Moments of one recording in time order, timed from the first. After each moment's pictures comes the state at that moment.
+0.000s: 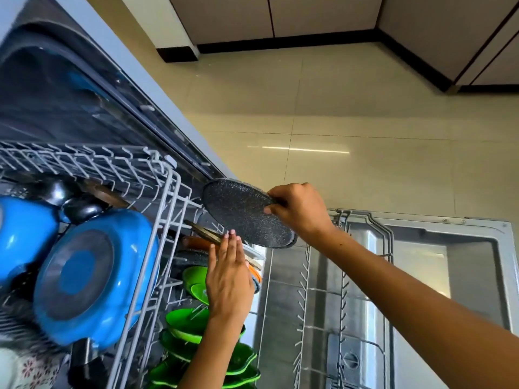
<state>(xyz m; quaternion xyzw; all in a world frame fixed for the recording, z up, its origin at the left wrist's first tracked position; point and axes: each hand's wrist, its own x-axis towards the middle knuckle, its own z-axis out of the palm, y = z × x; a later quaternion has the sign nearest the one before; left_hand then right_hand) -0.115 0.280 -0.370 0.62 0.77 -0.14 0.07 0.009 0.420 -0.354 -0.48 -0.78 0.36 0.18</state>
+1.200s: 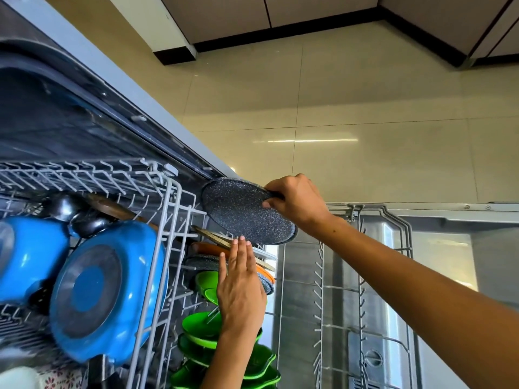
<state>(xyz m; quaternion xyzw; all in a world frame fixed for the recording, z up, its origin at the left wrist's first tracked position) -0.122 0.275 -0.383 0.63 0.77 -0.12 0.06 -0.011 0.435 -0.367 -0.47 -0.78 0.38 0.17</state>
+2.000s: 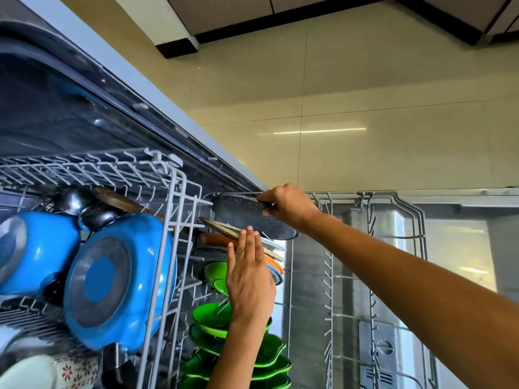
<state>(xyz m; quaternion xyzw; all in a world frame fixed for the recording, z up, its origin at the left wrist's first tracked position) -0.122 0.274 -0.388 0.63 0.77 -0.13 0.05 -0.038 0.424 -0.404 -0.42 -0.81 0.41 0.08</state>
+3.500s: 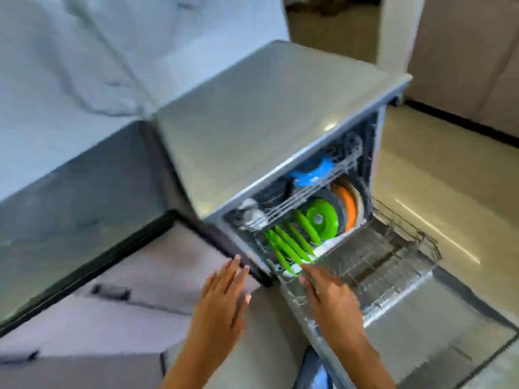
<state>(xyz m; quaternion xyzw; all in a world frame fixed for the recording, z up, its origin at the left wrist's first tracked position) 0.086 -0.133 -0.034 0.40 0.91 0.10 -0.02 0.181 0.051 -0.087 -0.23 -0.87 0.39 0.19</state>
